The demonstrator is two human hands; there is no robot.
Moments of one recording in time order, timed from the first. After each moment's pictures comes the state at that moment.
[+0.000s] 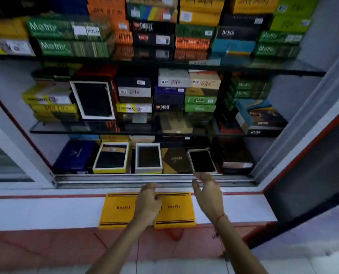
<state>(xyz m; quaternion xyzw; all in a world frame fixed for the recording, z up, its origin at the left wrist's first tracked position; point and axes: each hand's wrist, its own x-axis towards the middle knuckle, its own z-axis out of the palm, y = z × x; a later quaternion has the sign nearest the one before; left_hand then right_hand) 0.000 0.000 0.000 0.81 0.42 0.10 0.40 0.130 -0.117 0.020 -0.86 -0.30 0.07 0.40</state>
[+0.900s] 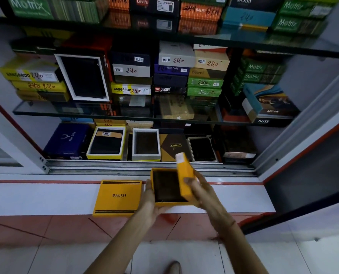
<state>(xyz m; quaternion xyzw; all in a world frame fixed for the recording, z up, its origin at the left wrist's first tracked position) 0.014 -0.017 -0.011 0.26 0.51 0.14 0.81 0.115 -0.132 0.022 -0.74 -0.17 0.40 0.52</state>
